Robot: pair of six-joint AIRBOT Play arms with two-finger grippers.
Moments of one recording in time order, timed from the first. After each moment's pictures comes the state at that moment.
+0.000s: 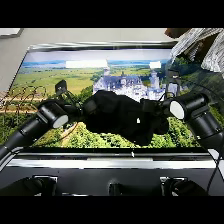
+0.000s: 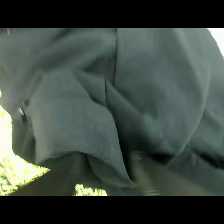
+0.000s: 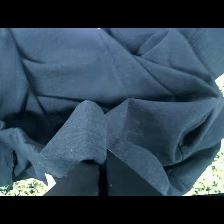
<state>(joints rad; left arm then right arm) -0.66 -1.19 1.13 1.74 -0.94 -2.71 0.42 -1.03 1.14 -1.72 1.21 2.18</state>
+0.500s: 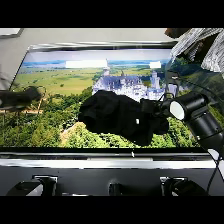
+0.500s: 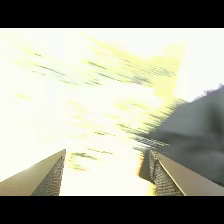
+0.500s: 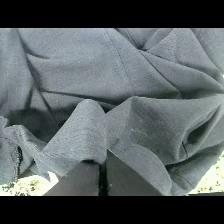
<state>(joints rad) 0.00 -0.96 1.16 1.66 -1.15 -2.08 0.42 -1.03 1.13 -1.70 1.20 2.17</state>
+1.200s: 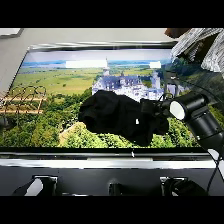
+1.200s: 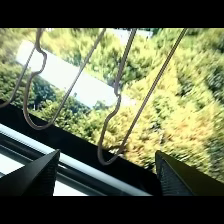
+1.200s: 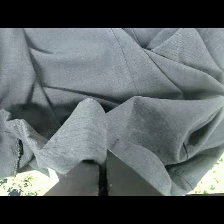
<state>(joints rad) 0.57 -0.93 0.91 1.57 -1.19 -1.40 0.42 -1.03 1.13 -1.69 1.21 2.13</state>
